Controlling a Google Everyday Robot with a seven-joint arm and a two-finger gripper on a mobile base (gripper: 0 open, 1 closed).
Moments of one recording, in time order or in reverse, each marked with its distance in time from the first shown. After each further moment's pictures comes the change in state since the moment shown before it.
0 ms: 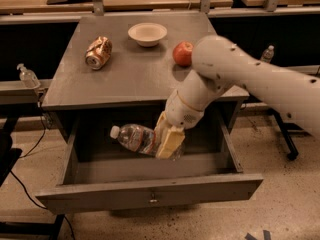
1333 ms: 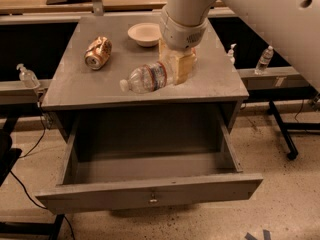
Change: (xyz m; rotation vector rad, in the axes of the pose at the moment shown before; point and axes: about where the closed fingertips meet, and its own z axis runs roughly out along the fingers) arm -0.049 -0.091 -0.165 0.250 0.466 -0.436
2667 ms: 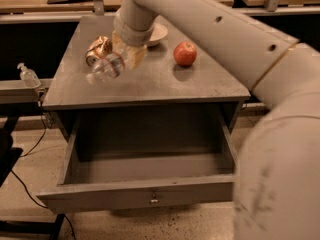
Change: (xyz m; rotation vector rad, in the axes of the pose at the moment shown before) arm -0.052 -0.134 0.066 0.247 -0.029 -0.328
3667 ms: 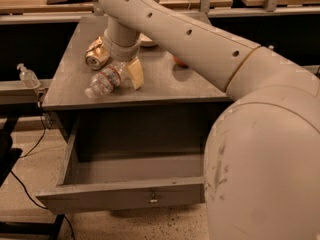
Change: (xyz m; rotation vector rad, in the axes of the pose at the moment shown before) arm -0.027 0.004 0.062 -0.091 -0.025 -0.066
